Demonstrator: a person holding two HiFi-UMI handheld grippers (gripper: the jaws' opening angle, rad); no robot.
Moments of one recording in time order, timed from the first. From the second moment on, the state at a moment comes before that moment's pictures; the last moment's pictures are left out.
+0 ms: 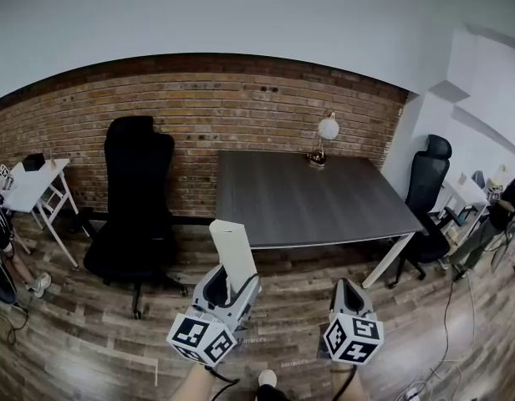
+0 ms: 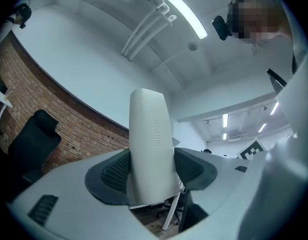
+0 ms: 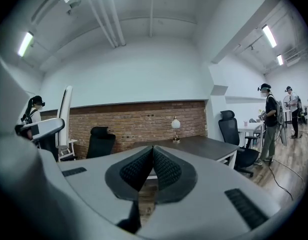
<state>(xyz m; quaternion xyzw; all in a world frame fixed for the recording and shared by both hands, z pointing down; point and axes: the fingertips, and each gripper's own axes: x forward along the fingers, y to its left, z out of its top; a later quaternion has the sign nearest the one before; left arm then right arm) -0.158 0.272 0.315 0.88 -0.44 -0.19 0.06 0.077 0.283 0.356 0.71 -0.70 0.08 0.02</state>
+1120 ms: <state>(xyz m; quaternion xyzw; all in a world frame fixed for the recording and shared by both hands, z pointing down) -0.060 0.052 0.321 0.87 -0.46 -0.17 0.05 0.185 0.062 0.375 0.70 -0.71 0.11 0.01</state>
